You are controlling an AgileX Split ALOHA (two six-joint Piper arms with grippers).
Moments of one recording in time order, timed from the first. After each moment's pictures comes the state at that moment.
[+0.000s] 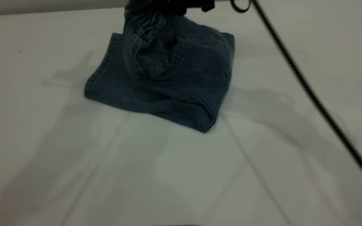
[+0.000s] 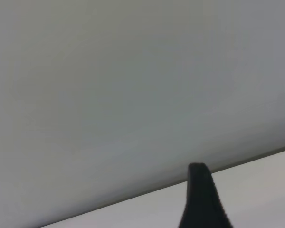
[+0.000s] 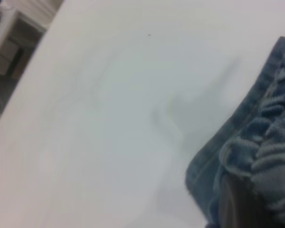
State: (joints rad) left arm -0.42 1.59 -1.32 1.06 0.27 -0.86; right arm 0.50 2.19 -1.40 1.79 0.50 -1.35
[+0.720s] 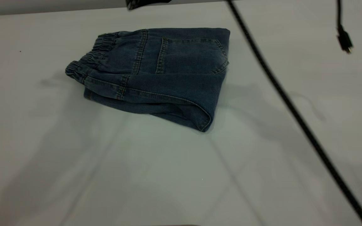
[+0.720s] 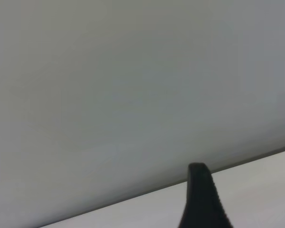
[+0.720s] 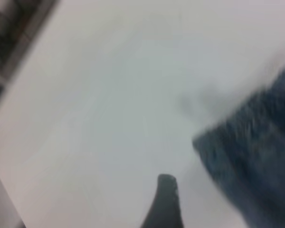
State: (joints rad) left arm -0.42 1.59 -1.32 1.06 0.27 -0.86; right arm 0.58 2.21 -1.67 1.11 0.56 -0.65
